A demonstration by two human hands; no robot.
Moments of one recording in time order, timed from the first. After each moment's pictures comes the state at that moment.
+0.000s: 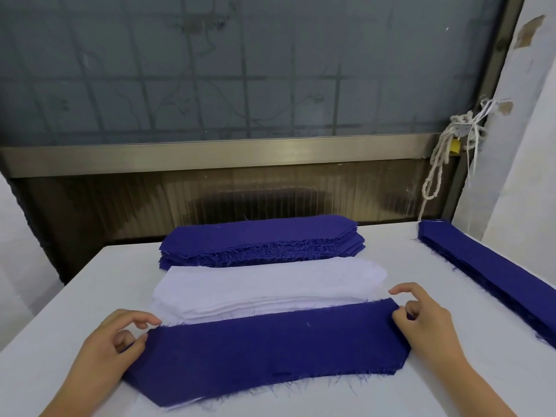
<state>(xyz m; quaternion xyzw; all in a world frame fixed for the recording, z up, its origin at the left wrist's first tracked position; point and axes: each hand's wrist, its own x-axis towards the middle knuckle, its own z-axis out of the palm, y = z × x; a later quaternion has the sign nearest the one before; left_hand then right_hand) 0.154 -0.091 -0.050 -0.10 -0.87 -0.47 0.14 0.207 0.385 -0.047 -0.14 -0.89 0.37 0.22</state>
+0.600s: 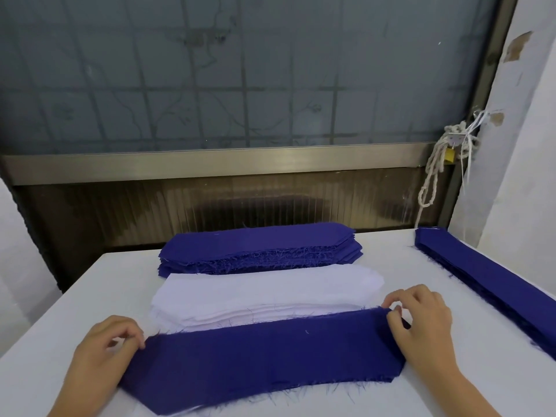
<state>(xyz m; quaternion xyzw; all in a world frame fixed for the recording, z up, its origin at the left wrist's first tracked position) 0.155 -0.085 -0.048 -0.03 -0.88 -0.42 0.22 0.205 0.373 -0.041 -0.12 -0.91 0.22 0.34</state>
